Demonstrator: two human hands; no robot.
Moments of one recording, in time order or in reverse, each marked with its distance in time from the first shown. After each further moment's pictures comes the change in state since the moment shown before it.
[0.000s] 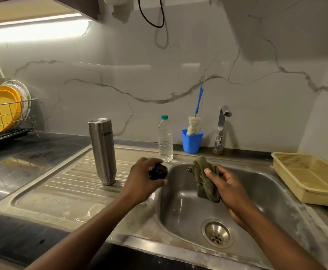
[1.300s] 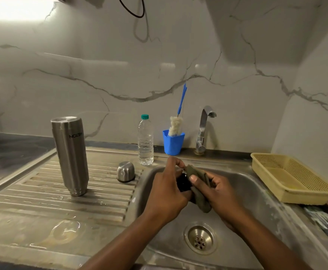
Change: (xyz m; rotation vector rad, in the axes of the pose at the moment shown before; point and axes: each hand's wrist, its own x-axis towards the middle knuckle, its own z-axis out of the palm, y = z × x) left_hand -0.005 0.083 0.078 -0.429 -0.057 0.186; right_hand 0.002 0.002 -0.013 -0.209 -0.046 -0.150
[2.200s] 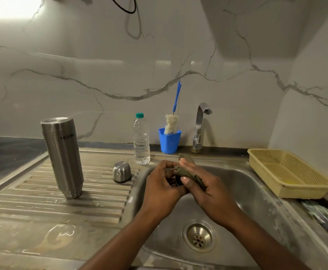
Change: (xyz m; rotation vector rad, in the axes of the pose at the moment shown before) left_hand 0.003 -0.012 0.004 -0.289 0.072 -0.183; right_hand 0.001 -0.003 0.005 -0.421 -0.026 -0.293
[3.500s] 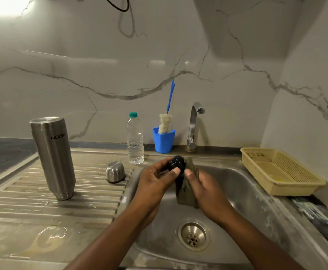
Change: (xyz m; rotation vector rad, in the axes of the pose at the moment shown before) left_hand 0.009 0.000 -0.004 -0.288 -0.094 -0.148; right_hand -0.001 0.002 0.002 0.193 0.086 0.306
